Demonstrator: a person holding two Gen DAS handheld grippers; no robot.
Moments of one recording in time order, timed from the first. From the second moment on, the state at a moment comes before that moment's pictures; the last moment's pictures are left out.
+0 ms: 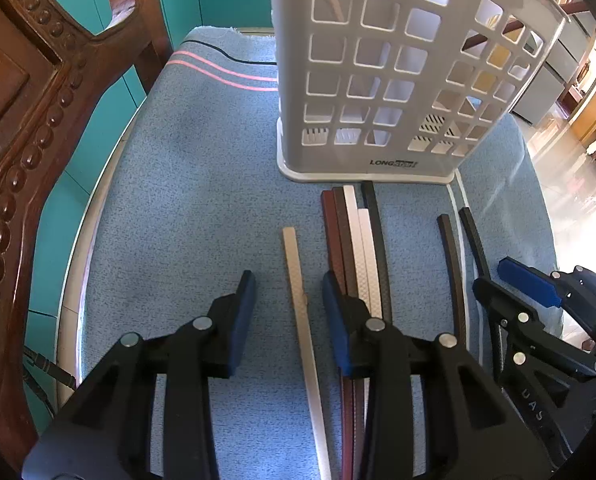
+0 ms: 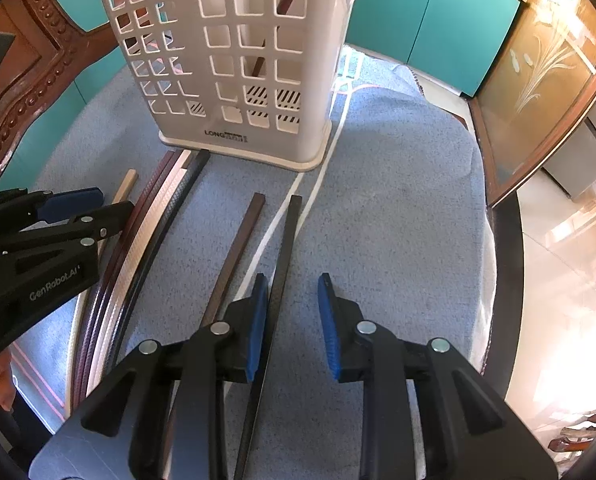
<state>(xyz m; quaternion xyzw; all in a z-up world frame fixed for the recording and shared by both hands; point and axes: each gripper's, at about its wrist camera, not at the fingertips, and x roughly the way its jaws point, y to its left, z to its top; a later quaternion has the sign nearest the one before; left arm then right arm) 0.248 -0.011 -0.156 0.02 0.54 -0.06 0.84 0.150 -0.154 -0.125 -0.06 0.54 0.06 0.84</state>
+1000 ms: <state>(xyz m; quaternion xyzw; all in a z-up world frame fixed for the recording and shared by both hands) 0.135 0.031 0.046 -0.09 0.17 -0.12 0.97 0.084 -0.222 0.109 0.12 0.25 0.15 0.95</state>
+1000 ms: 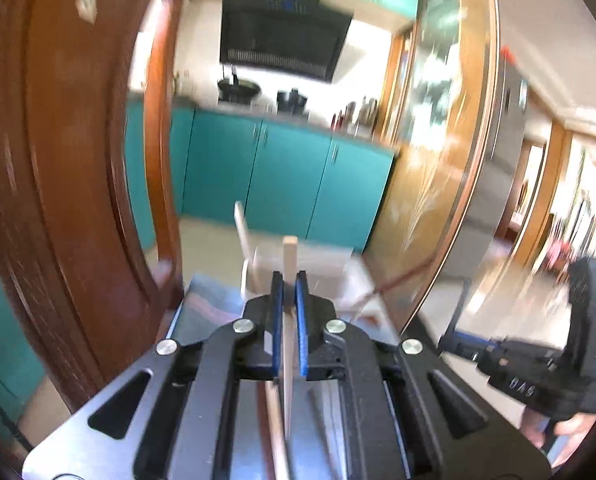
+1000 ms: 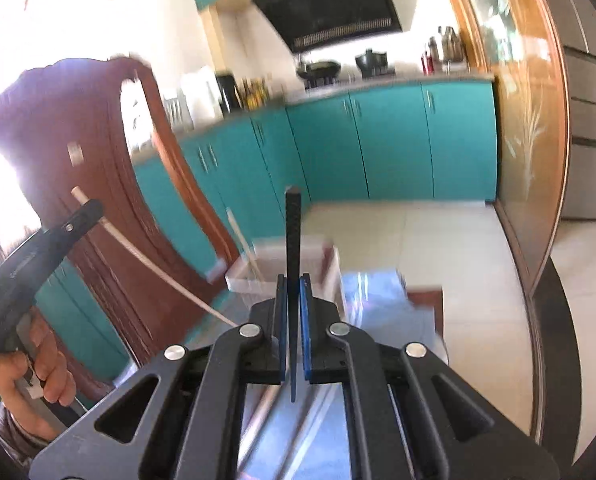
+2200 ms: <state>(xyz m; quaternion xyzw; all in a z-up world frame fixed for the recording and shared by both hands) 0.197 0.038 0.046 -0.11 0.13 -0.02 0.98 0.073 -0.184 0.055 0.06 0.22 0.15 0.96</state>
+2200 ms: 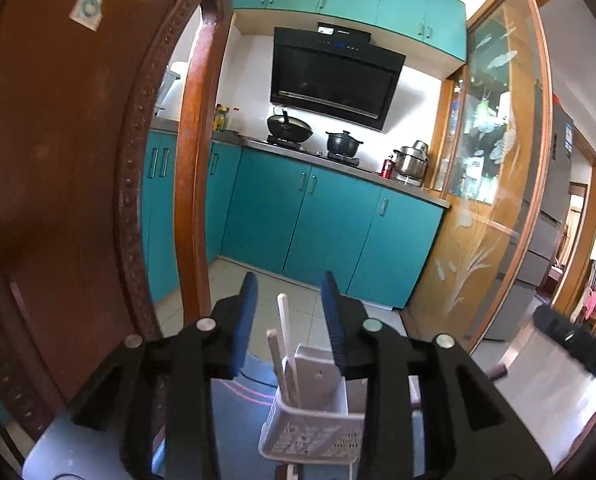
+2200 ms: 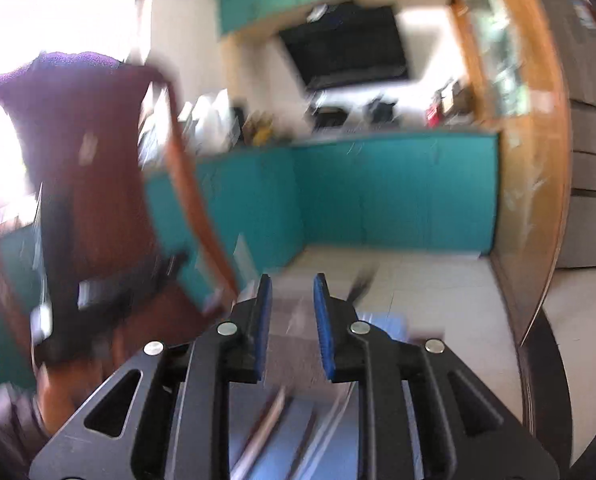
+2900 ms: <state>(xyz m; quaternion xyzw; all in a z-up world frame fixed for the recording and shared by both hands) 0.236 0.018 -0.140 -0.05 0.53 -0.09 0.84 0.129 -0.168 -0.128 0.05 0.56 0.08 0.82</state>
